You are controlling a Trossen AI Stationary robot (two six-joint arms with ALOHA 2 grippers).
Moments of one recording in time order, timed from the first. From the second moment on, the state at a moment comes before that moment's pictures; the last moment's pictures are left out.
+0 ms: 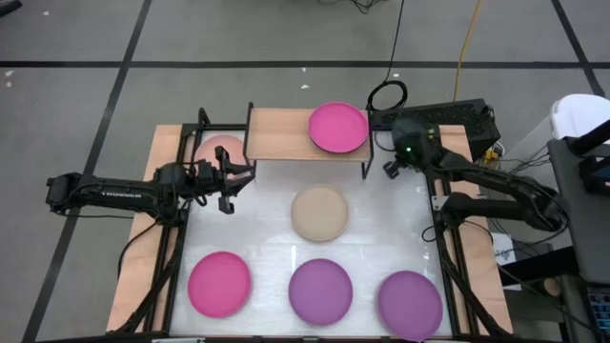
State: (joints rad) left arm 0.10 0.73 0.28 0.70 -0.04 0.06; right arm -0.71 0.95 0.46 -0.35 0.35 0.04
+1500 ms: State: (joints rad) left arm 0.10 0.73 0.28 0.69 -0.06 0.04; right arm -0.35 1.35 1.02 -0.19 0.11 -0.24
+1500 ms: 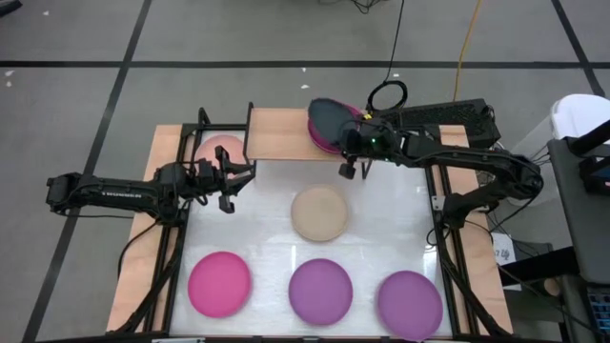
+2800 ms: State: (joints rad) left arm 0.16 1.00 0.63 -0.64 -0.56 -0.40; right arm 0.17 0.96 0.80 -0.07 0.14 -0.16
